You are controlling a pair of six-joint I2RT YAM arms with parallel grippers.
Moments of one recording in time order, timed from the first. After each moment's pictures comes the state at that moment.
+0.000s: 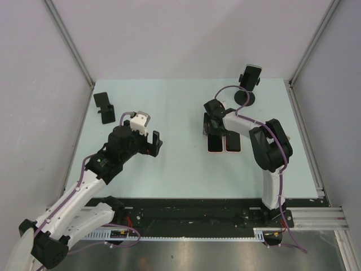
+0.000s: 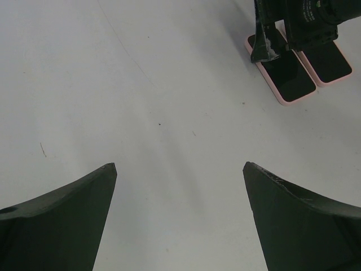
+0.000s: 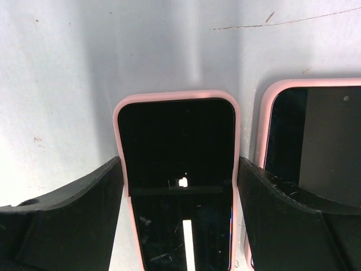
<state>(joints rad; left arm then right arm) -0.55 0.83 0.77 -0.36 -0.05 -0.09 0.49 2.02 1.40 -0.47 0.26 0.52</state>
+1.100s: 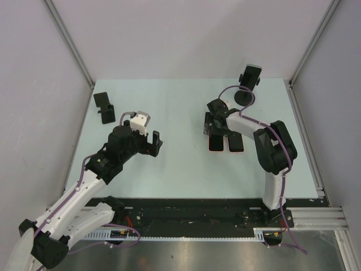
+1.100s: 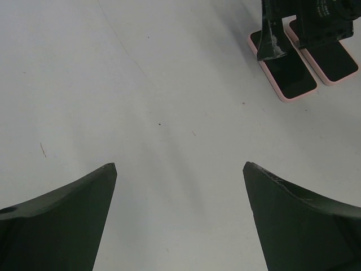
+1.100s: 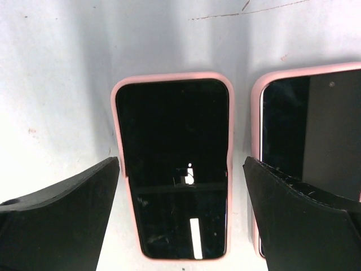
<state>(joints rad) -0.55 0.83 0.77 -0.36 -0.05 -0.09 0.48 1.98 1.37 -0.48 0.25 0.54</state>
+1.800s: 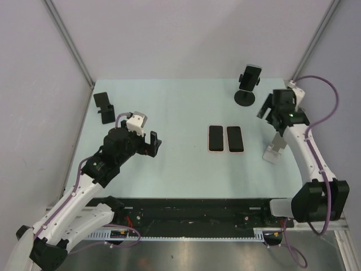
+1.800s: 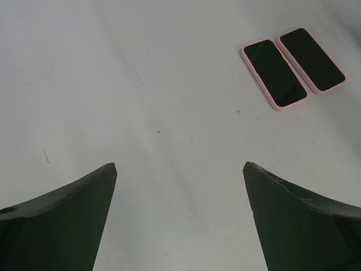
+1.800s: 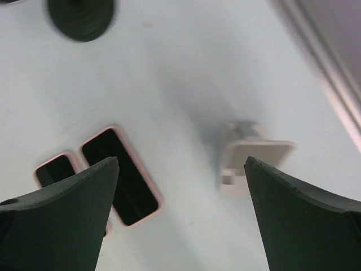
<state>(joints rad) -0.55 0.78 0.77 -0.36 -0.04 -0.09 0.12 1.36 1.25 -0.64 0.38 0.46</state>
